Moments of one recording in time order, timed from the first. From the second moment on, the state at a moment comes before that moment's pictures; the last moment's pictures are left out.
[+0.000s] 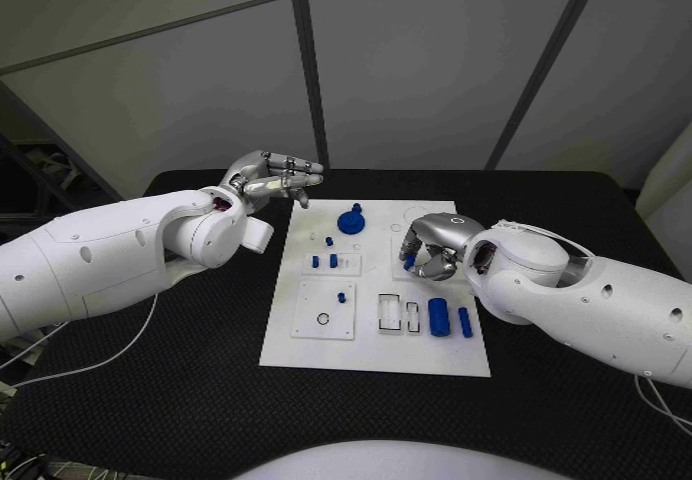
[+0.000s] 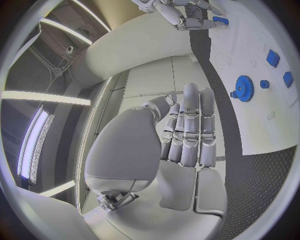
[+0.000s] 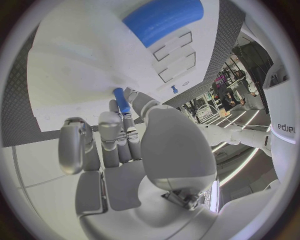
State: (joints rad) left arm 1.19 -0.91 0.01 1.42 -0.16 -0.24 0.27; left_hand 1.42 -0.17 0.50 -0.02 0.08 1.05 0.17 0.09 0.07 1.15 0.11 0.09 0.07 1.28 0.01 0.63 0.37 0.19 1.02 0.11 0.73 0.77; right arm 1.11 -0.68 0.05 1.53 -1.69 -0.10 -0.27; right_hand 1.36 -0.14 0.41 -0.07 0.17 1.06 0.15 0.07 0.08 1.13 0.09 0.08 0.07 1.45 0.01 1.12 0.82 0.04 1.46 0.11 1.37 1.31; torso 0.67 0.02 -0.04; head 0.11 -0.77
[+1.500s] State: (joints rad) left arm 1.19 -0.88 0.01 1.41 -0.16 -0.24 0.27; left_hand 1.42 -0.16 0.50 -0.02 0.08 1.05 0.17 0.09 0.08 1.15 0.11 0.09 0.07 1.28 0.01 0.63 0.37 0.19 1.02 0.11 0.73 0.77; right arm 1.09 -0.60 0.02 1.72 -1.63 -0.32 -0.20; right_hand 1.36 -0.10 0.48 -0.10 0.18 1.20 0.10 0.13 0.10 1.29 0.06 0.13 0.12 1.46 -0.05 1.18 0.87 0.02 1.47 0.06 1.51 1.31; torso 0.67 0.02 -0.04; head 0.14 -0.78
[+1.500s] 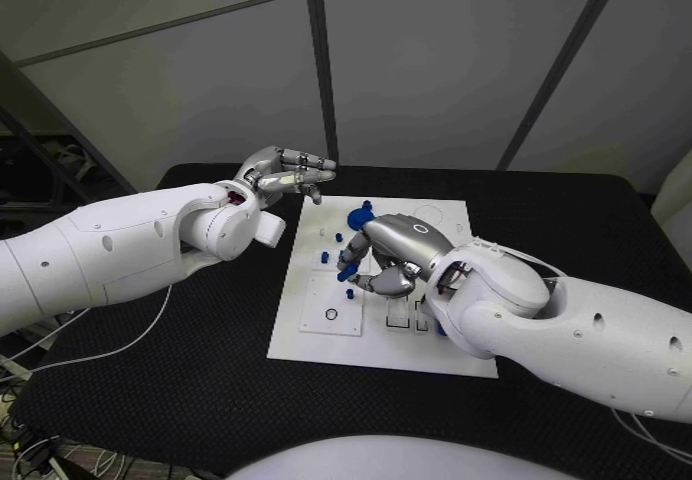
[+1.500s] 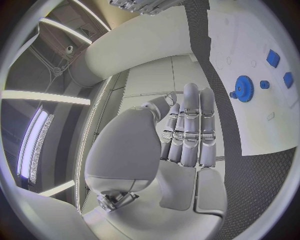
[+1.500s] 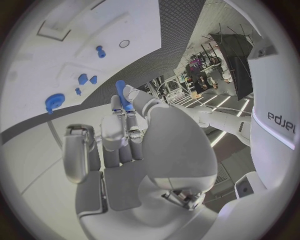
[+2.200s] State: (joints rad) left arm 1.19 -0.87 0.01 1.40 -0.16 -0.23 0.26; left_hand 1.42 -0.16 0.50 -0.02 0.08 1.05 0.17 0.09 0.08 1.15 0.11 0.09 0.07 1.28 0.01 0.63 0.37 0.19 1.02 0.11 0.73 0.77; right arm 1.07 -0.49 -0.04 1.60 -1.62 -0.26 -0.18; right_hand 1.38 -0.09 0.49 -0.10 0.18 1.19 0.10 0.12 0.15 1.29 0.06 0.11 0.13 1.46 -0.05 1.18 0.86 0.02 1.47 0.06 1.51 1.31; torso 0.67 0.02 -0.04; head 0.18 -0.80
